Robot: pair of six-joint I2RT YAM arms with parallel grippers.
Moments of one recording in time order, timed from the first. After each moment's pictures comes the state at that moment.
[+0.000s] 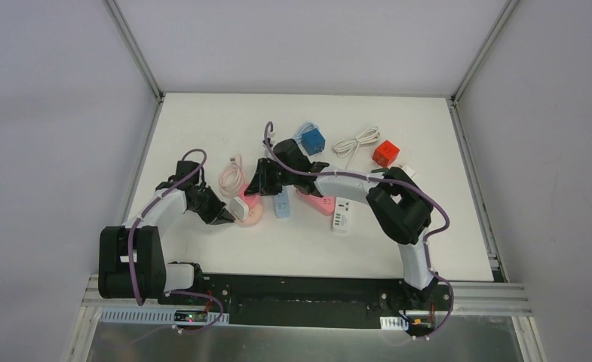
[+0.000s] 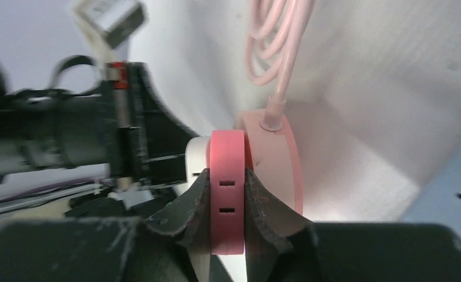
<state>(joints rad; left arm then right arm) 0.01 1.29 0.63 -0.60 0.32 -0.74 0.91 2.03 1.38 0.04 -0.37 0.83</state>
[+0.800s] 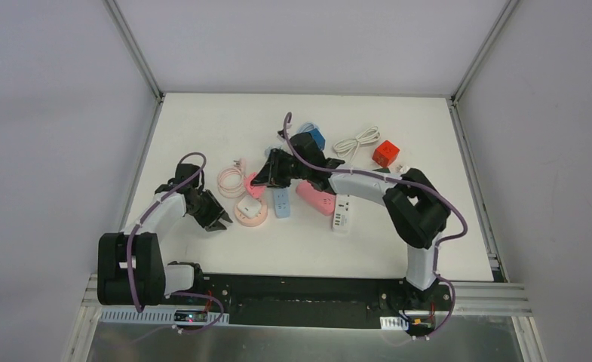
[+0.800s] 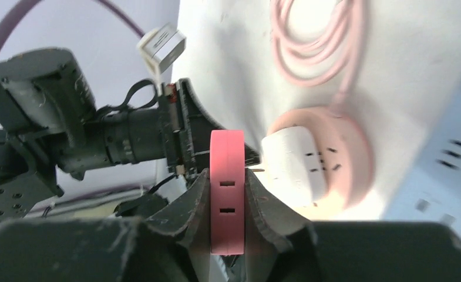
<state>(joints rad) 0.01 1.27 0.60 -0.63 0.26 -0.73 0.84 1.95 1.29 0.17 -0.49 0.99</state>
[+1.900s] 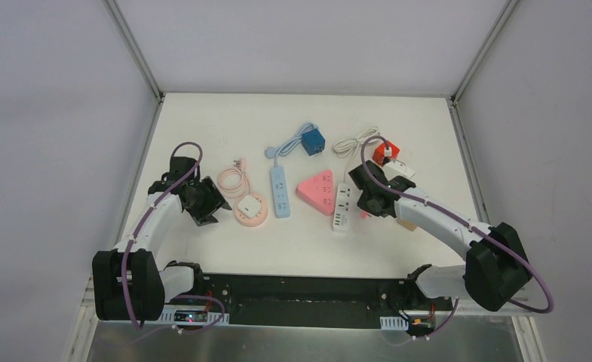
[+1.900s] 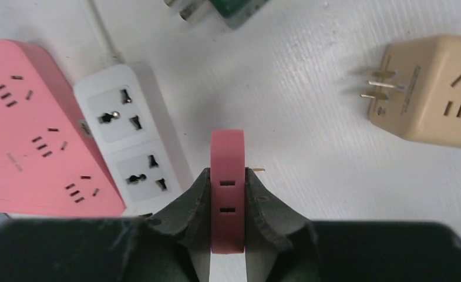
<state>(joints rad) 0.01 1.15 0.69 -0.70 0.21 -0.66 0.65 1.33 0.88 -0.72 0.48 1.01</state>
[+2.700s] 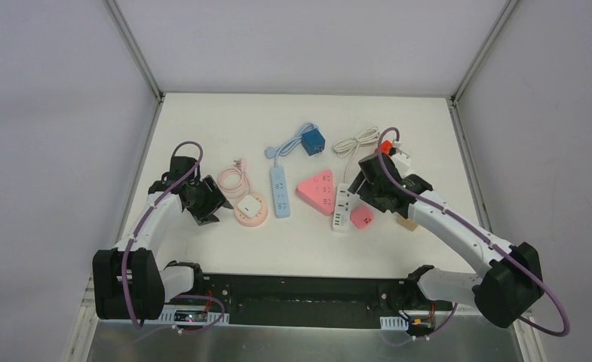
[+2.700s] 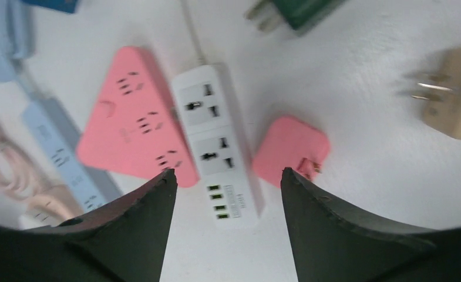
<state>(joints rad) 0.01 1.16 0.69 -0.68 0.23 -0.66 0.63 1.21 0.89 -0.74 0.41 1.07</state>
